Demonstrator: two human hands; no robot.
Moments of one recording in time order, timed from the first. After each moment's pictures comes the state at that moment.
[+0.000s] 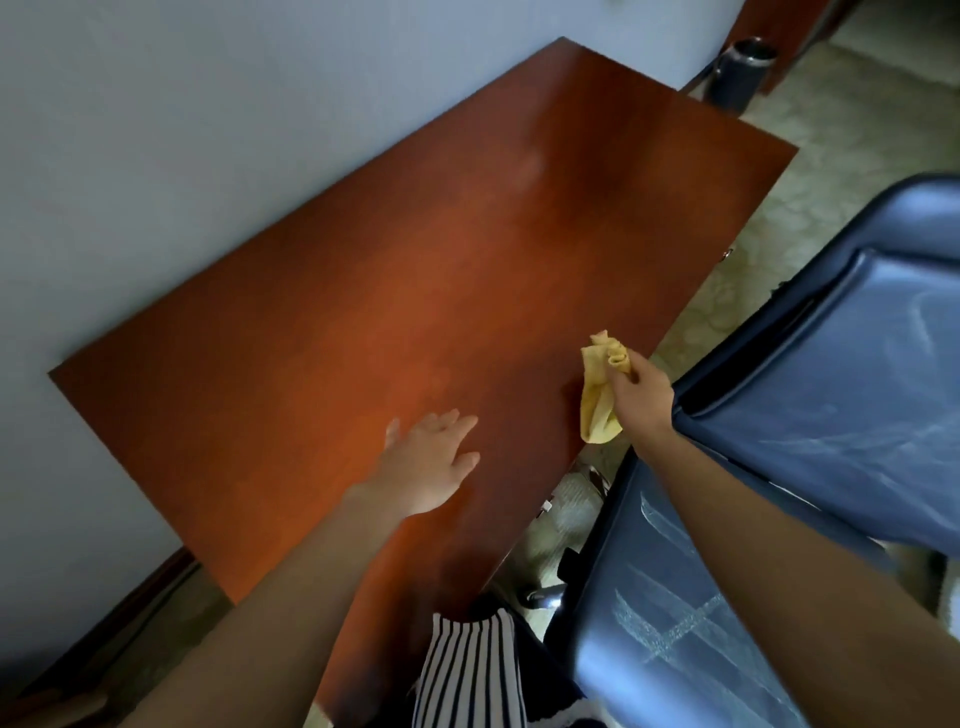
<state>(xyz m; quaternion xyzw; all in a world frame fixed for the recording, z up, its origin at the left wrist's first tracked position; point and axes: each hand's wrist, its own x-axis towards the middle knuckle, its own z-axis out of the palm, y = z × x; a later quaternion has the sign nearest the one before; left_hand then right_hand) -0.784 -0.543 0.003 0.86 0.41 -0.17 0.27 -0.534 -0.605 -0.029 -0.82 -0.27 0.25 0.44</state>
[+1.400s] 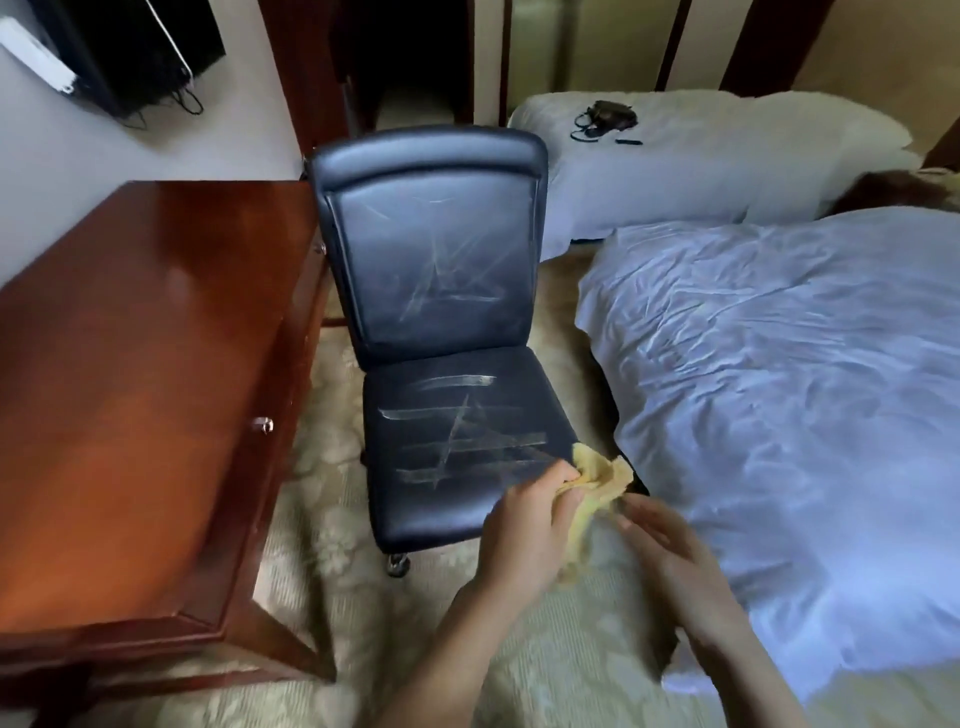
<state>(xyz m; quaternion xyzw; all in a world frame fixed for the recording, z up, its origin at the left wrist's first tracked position) -0.813 -1.060 0.071 0.89 0.01 0.11 0.44 -0.804 -1.216 0.072 -0.76 0.02 0.14 0.63</state>
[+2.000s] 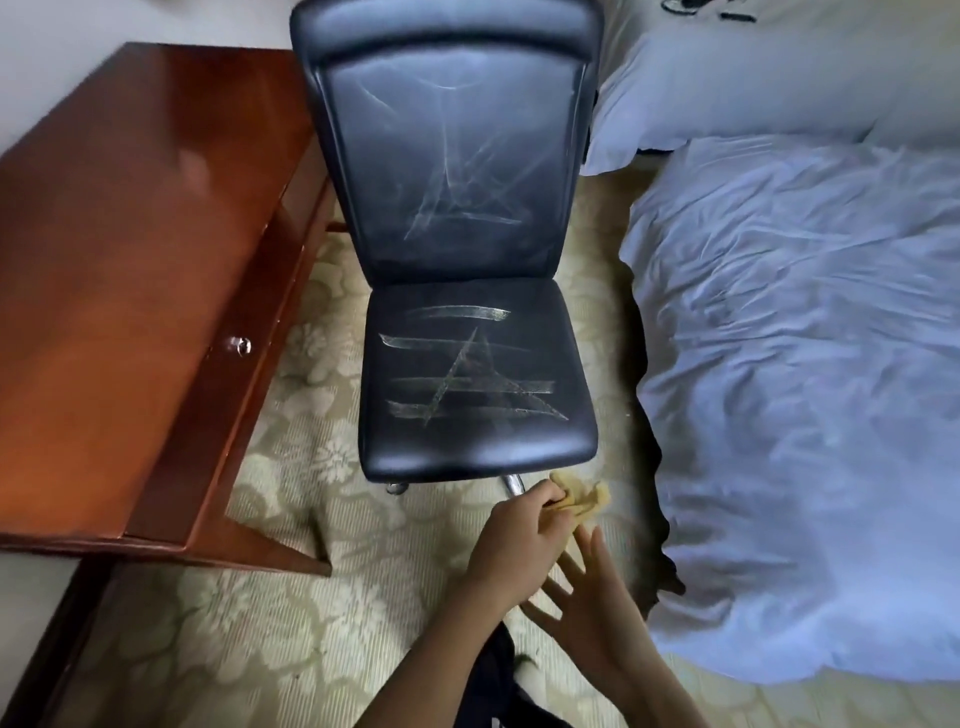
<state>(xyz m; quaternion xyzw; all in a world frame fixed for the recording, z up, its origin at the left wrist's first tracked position) -0.769 -1.119 0.004 0.84 0.16 -0.06 0.52 -0.769 -1.242 -0.016 -0.42 0.23 0.42 0.77</state>
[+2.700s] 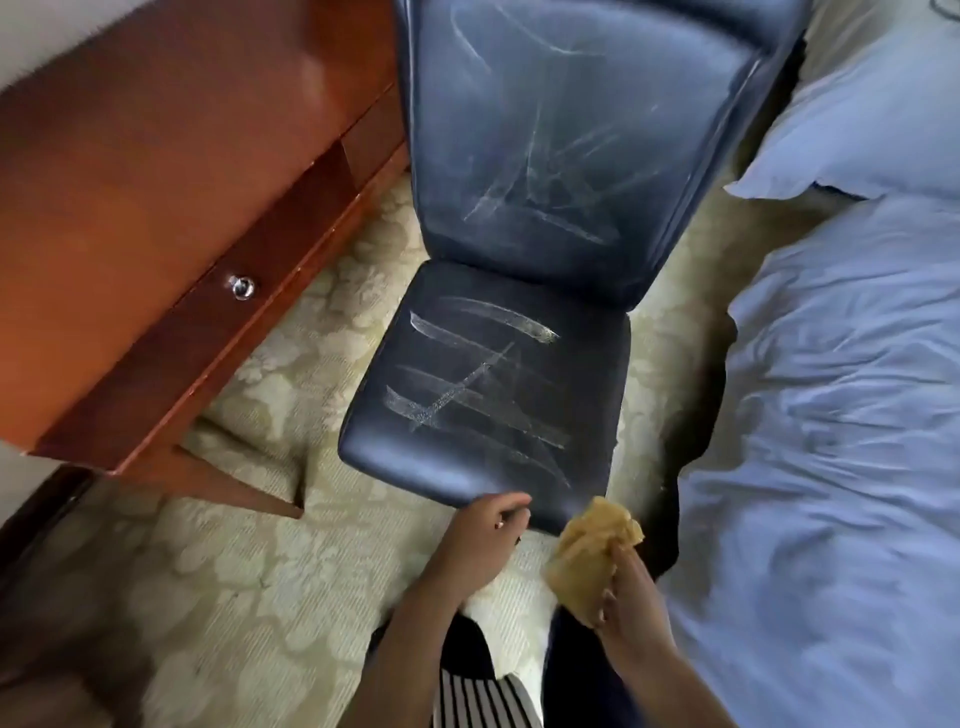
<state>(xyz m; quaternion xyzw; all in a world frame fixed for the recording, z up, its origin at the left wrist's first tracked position) -0.628 -1.111 -0.063 0.74 0.37 -0.08 0.55 -0.549 -1.262 -0.086 -0.61 0.24 0.43 0.62</state>
